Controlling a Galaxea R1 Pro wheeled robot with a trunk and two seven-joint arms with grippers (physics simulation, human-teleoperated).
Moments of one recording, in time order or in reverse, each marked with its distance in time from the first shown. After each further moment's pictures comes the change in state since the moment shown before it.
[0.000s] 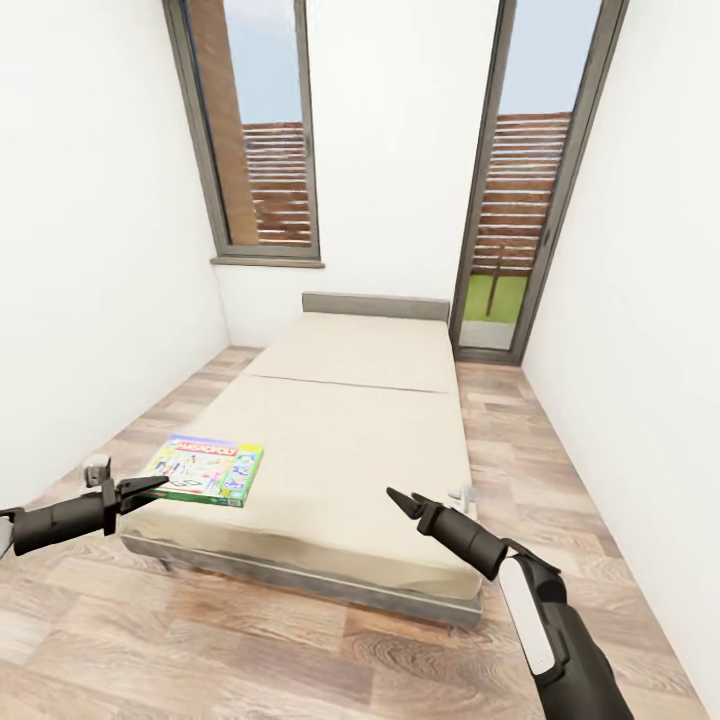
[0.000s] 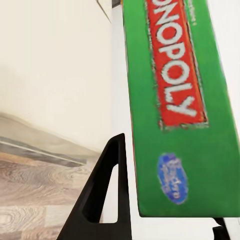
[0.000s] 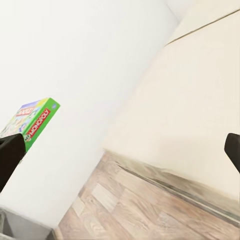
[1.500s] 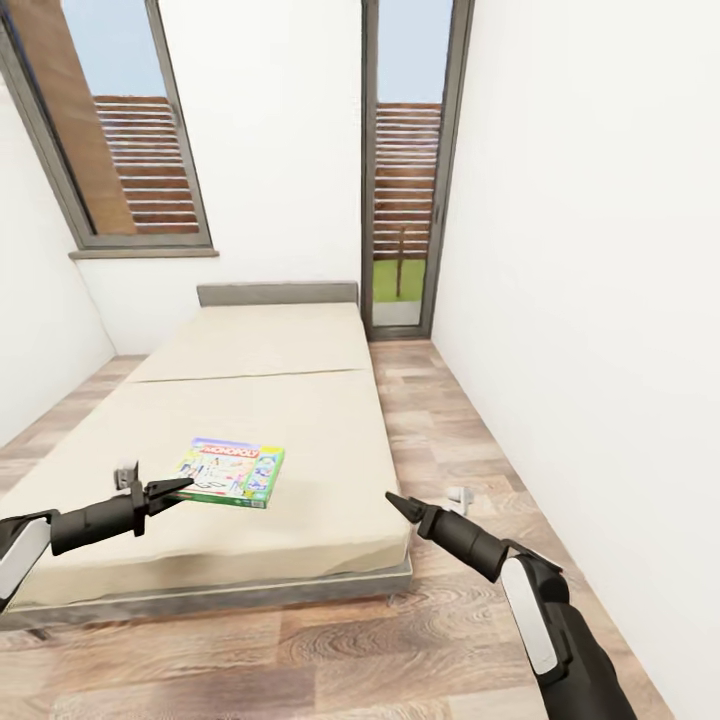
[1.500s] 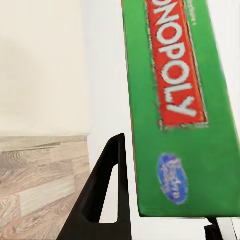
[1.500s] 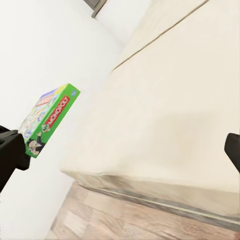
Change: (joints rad) left arm 0.000 -0.084 0.001 -0.002 0.000 -0.003 0.028; right arm 0.000 -0.009 0.000 0.000 -0.006 0.055 0.036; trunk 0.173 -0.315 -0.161
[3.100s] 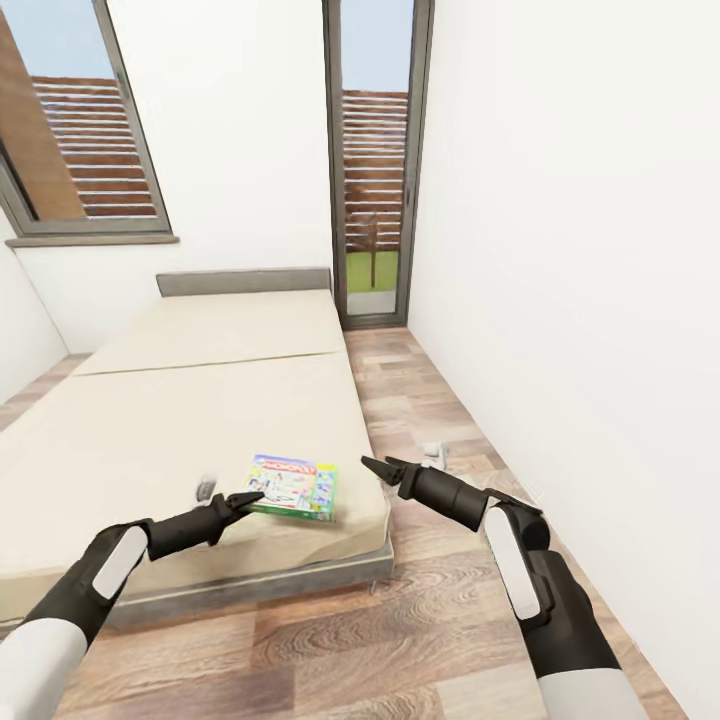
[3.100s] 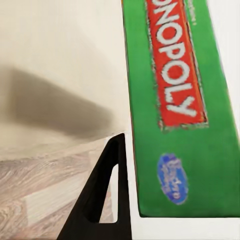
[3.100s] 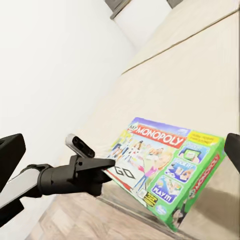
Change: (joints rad) left arm -0.001 -0.259 -0.004 0.030 -0.003 -0.144 0.275; right arm -0.129 0.003 0.106 -0.084 -0.005 0.095 0.003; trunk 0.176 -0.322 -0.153
